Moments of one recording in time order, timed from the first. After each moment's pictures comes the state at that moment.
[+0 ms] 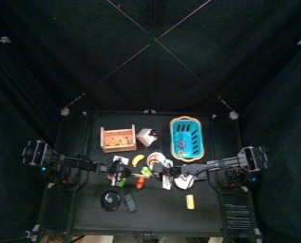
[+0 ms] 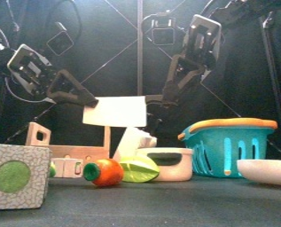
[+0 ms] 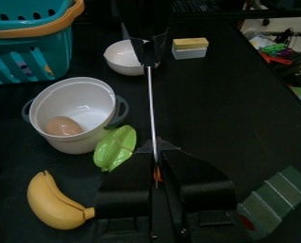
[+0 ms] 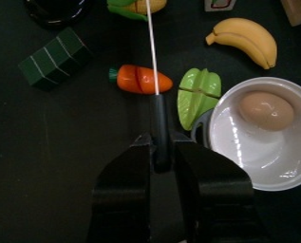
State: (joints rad) left arm -0.02 -0.19 1.12 0.11 -0.63 -0.05; right arm 0.06 -0.10 0.57 -0.14 0.37 0.38
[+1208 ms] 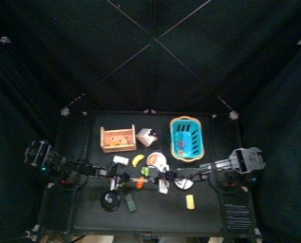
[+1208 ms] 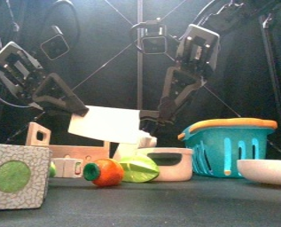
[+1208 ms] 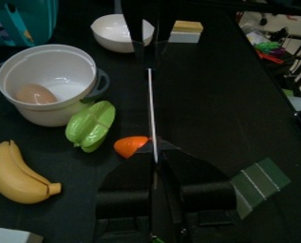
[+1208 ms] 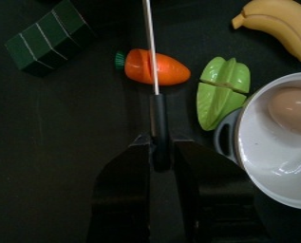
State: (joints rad) left arm -0.15 -0.14 1.14 -0.08 -0.63 -0.05; right arm 0.10 0.02 0.52 -0.14 0.38 0.38
